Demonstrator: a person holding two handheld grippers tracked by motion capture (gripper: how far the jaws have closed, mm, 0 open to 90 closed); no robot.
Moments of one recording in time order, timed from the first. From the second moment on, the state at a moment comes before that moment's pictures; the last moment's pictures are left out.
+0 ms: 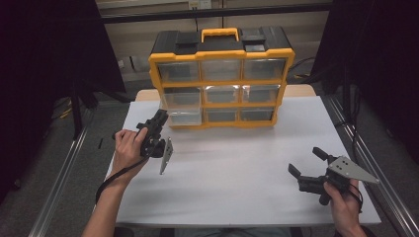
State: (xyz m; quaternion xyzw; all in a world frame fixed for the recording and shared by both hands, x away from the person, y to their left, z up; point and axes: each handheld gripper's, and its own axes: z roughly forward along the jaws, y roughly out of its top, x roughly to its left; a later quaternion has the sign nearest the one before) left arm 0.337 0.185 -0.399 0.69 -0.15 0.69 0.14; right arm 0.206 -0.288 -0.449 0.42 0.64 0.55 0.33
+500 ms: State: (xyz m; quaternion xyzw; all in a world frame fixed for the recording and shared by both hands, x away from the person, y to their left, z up) left arm 0.346 0.195 -0.395 0.70 -0.08 0.68 0.20; right arm 0.206 -0.289 -0.450 0.43 0.64 0.55 0.33
